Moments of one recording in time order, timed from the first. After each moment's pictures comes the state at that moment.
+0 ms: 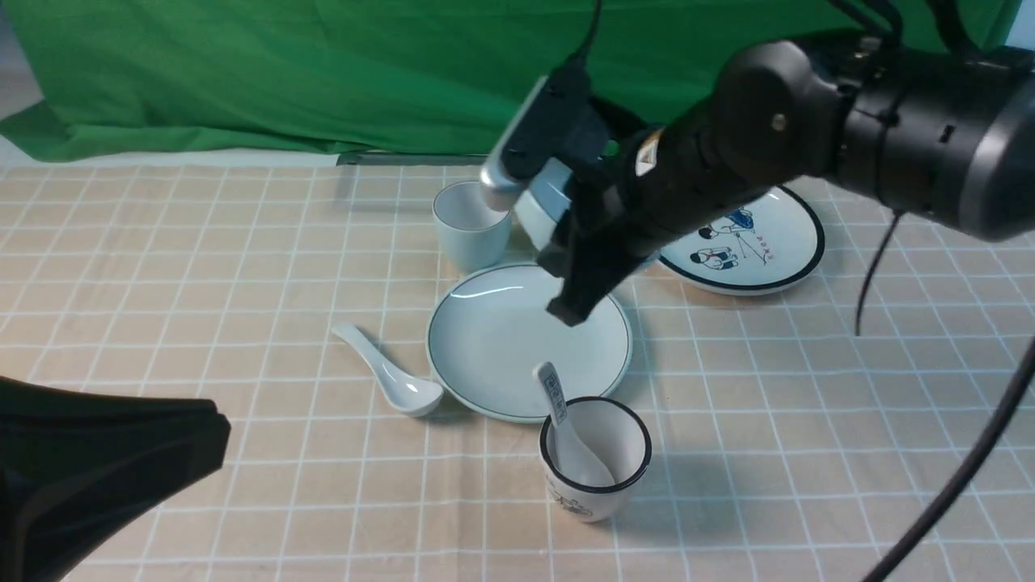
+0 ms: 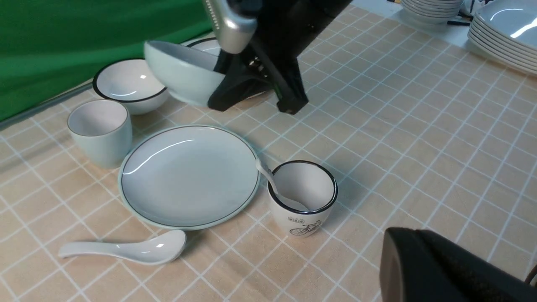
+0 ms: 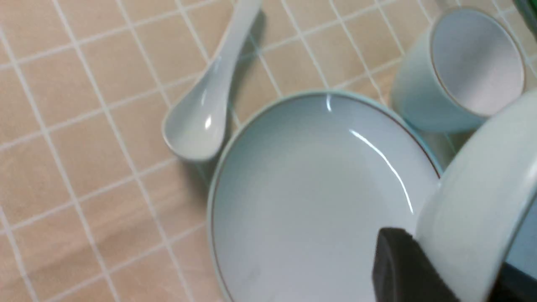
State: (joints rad) right arm 0.64 1.86 -1.57 0.14 0.57 -0.64; left arm -0.49 0.54 -0.76 -0.43 0.77 0.42
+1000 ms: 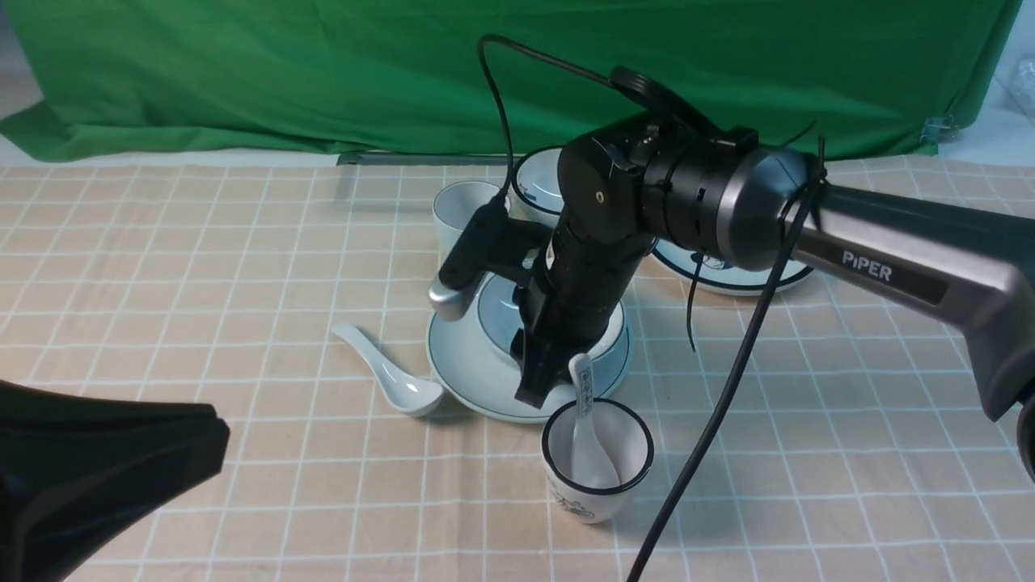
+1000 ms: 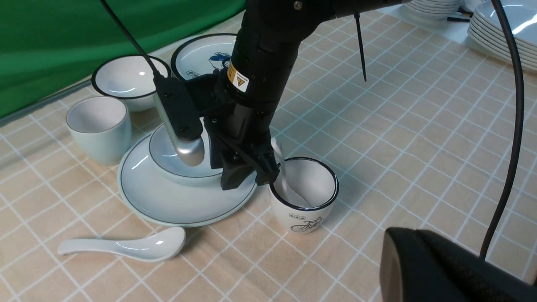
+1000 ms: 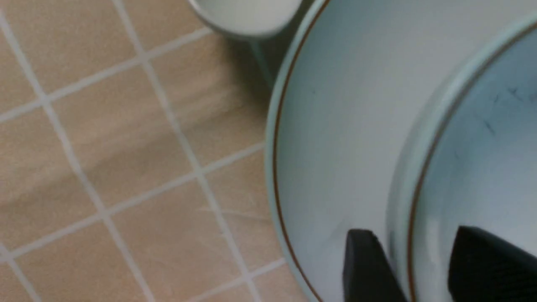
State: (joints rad) right arm 0.66 2.16 -1.77 0.05 0.85 -0.55; left arm -0.49 0.54 -0.76 -0.43 0.78 0.42
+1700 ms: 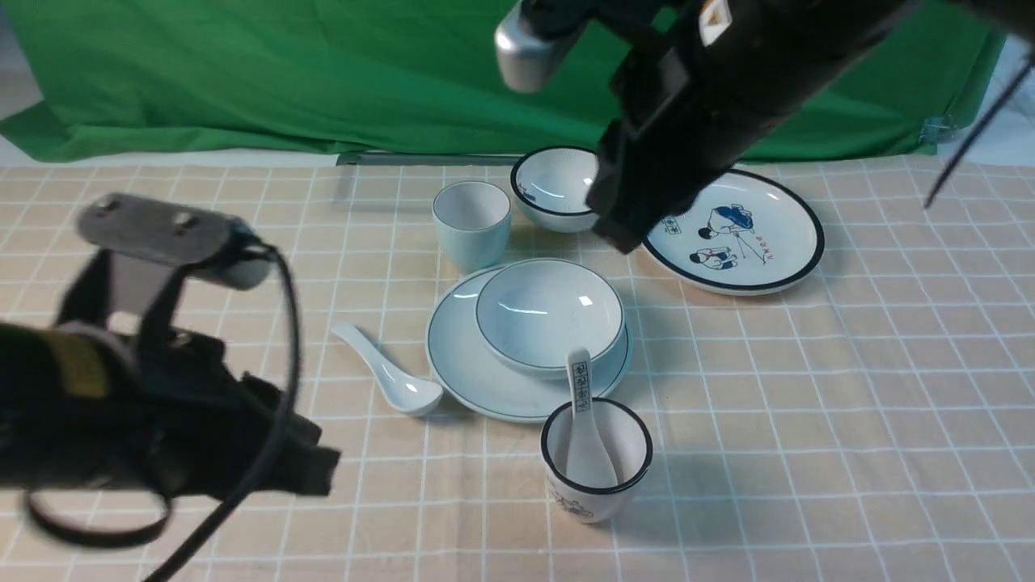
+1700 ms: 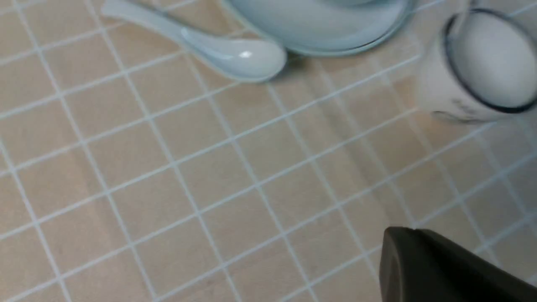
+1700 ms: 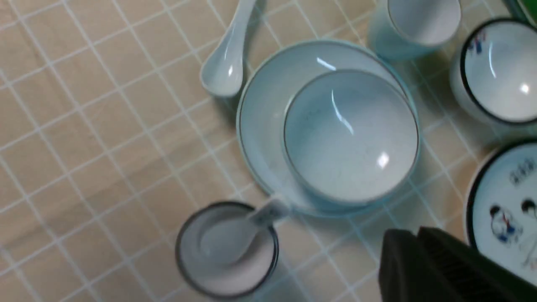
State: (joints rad) right arm 0.66 1.66 -1.77 0.01 1.08 -0.38; left arm -0.49 1.12 -0.81 -0.09 0.76 -0.10
